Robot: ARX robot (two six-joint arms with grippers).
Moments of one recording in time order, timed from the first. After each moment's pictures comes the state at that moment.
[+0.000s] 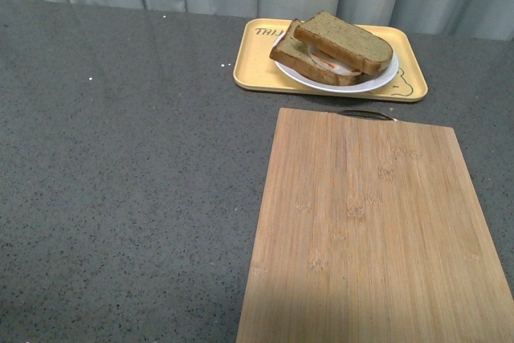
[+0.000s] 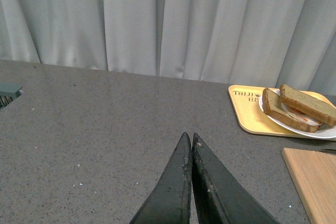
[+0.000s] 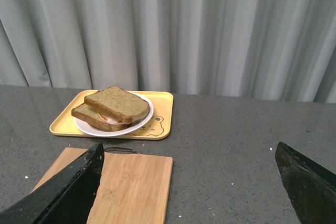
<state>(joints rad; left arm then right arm) 0.00 0.35 0.02 0.35 0.00 -0.01 0.00 0.00 0.00 0.00 0.00 0.00</state>
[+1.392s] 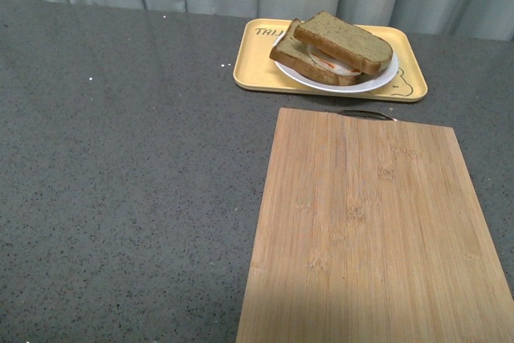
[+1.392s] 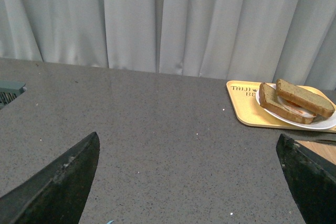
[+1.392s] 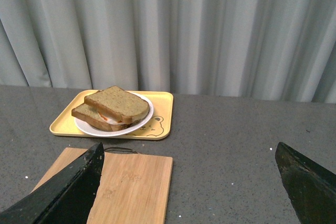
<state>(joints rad) 0.00 0.00 0.02 0.00 0.00 -0.01 0.00 0.00 0.00 0.00 0.00 0.00</state>
